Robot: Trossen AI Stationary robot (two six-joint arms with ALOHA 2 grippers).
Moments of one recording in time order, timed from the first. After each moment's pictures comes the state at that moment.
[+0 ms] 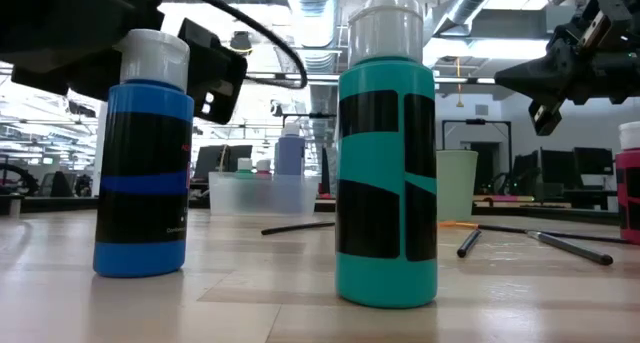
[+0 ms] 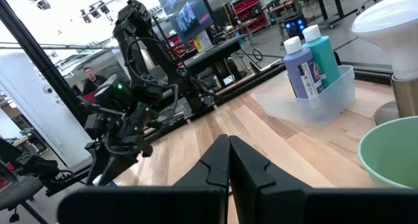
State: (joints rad) left arm -0.48 1.78 0.55 0.95 0.13 -0.01; right arm -0.12 0.01 0.01 0.02 0.03 0.47
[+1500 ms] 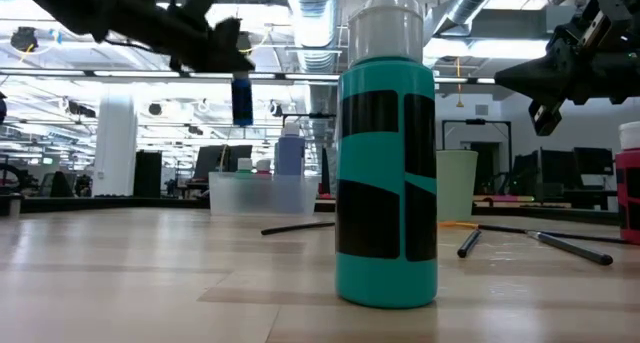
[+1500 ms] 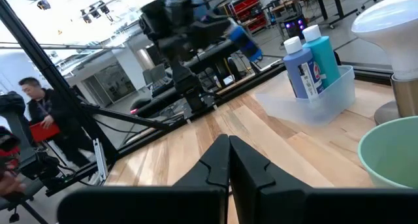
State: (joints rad) left arm 0.14 1.06 0.46 0.52 -0.69 0.07; right arm -0.12 0.01 0.01 0.02 0.03 0.47
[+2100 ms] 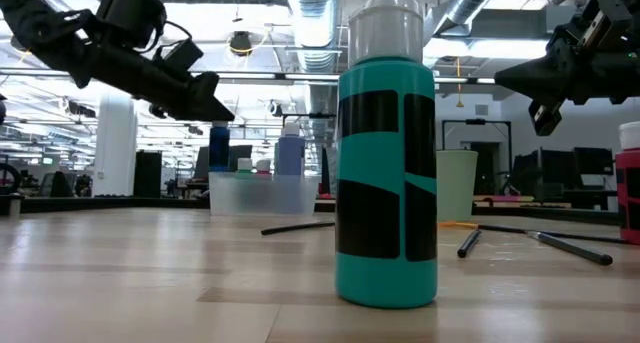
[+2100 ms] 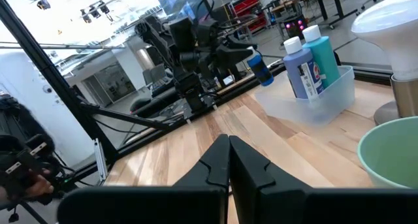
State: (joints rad) left arm 0.35 1.06 0.26 0.59 -0.50 -0.01; right arm -0.12 0.01 0.01 0.02 0.03 0.47
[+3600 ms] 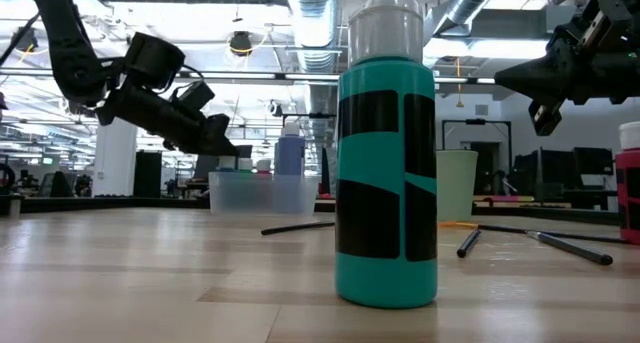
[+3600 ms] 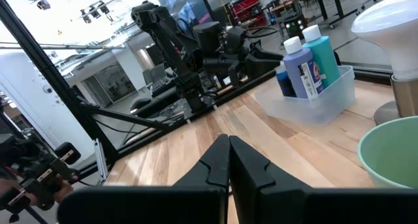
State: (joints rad) left arm 0.58 1.42 0.25 0.90 -0.28 0.00; right arm -0.12 0.01 0.01 0.02 0.03 0.47
